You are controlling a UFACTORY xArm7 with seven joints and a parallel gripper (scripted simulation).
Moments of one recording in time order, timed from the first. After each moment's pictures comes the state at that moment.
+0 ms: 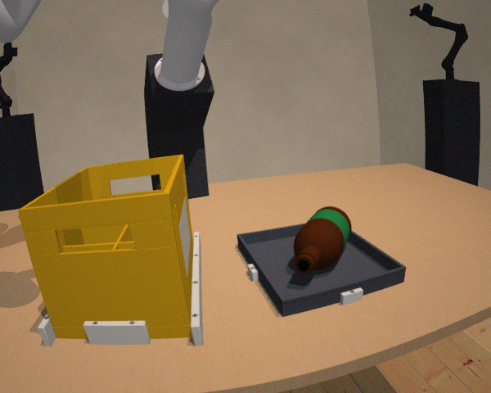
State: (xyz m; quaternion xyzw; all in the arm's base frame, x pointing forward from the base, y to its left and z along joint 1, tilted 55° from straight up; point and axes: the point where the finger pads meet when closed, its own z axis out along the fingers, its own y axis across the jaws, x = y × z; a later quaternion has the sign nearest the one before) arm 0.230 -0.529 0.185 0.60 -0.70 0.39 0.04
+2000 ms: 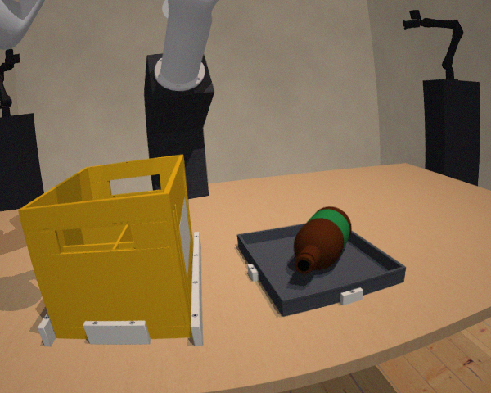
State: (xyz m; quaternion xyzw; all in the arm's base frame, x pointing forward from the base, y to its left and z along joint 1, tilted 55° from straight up) arm 0.274 -0.513 0.200 0.64 -0.65 0.40 0.04
